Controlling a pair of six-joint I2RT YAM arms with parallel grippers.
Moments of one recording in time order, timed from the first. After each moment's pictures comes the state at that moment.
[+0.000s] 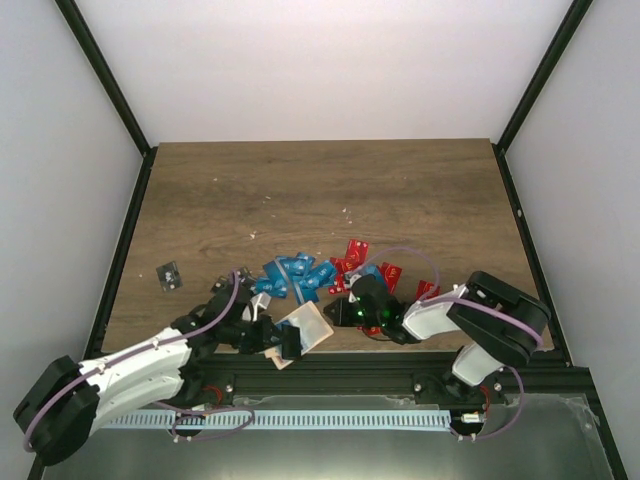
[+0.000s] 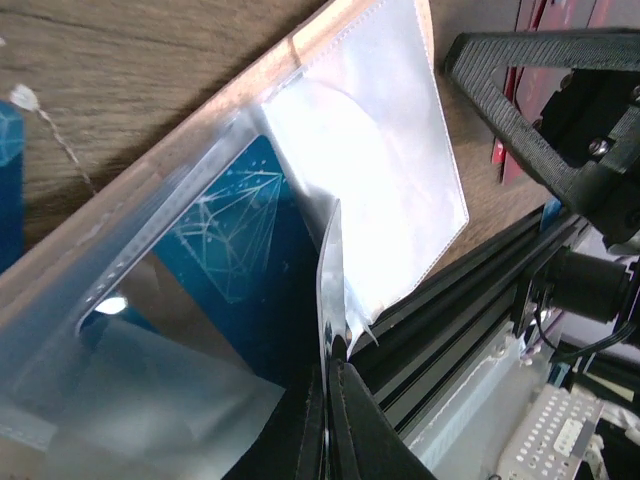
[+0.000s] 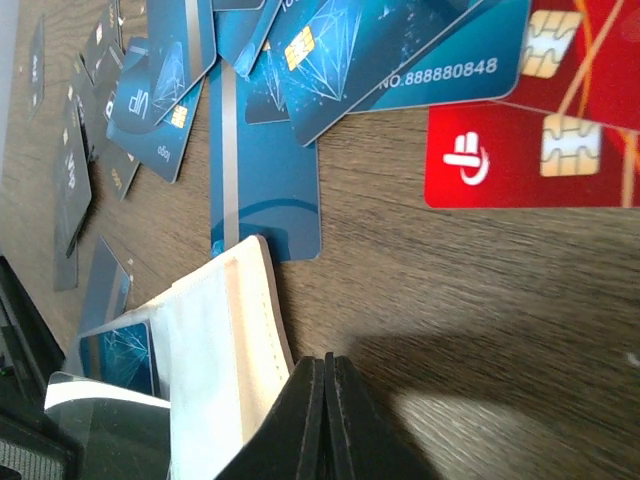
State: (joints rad) left arm -0.75 0.87 0.19 -0.16 0.51 -1.02; right arm 0.91 1.57 0.36 0.52 -0.20 0.90
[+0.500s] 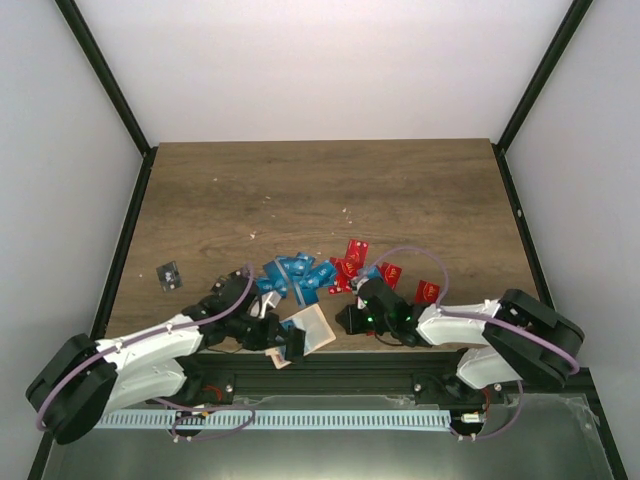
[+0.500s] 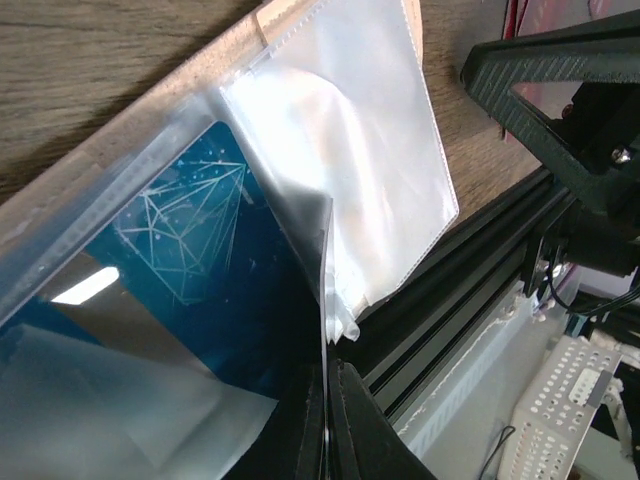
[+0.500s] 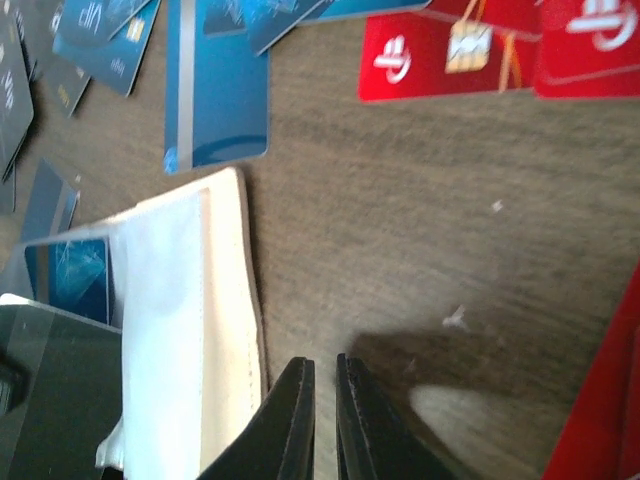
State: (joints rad) left arm -0.74 1.04 0.27 -0.17 0.60 -0.90; right arm 0.92 1.37 0.34 0.25 -0.17 0.79
